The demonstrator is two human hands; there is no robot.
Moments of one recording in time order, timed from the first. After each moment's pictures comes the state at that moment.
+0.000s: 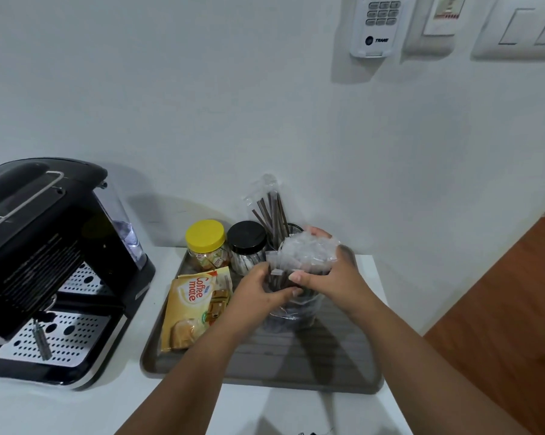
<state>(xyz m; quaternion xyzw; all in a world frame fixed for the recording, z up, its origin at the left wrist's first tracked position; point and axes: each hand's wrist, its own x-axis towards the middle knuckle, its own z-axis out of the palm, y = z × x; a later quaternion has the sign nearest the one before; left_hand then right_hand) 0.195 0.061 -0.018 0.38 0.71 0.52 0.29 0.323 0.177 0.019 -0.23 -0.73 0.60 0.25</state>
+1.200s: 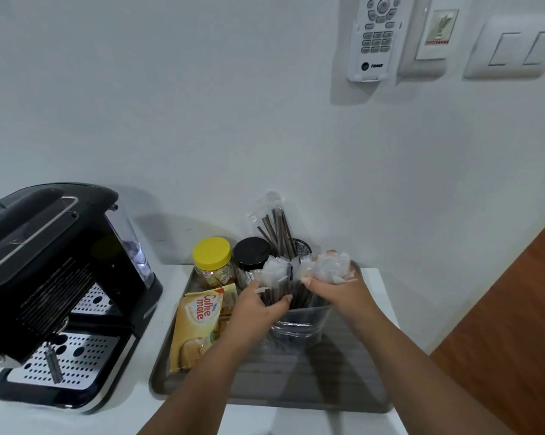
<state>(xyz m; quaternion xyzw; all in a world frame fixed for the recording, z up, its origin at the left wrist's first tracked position) 0.187 0.061 -0.023 0.32 0.74 0.54 0.26 0.311 0.179 0.009 -0.31 -0.63 0.64 0.31</state>
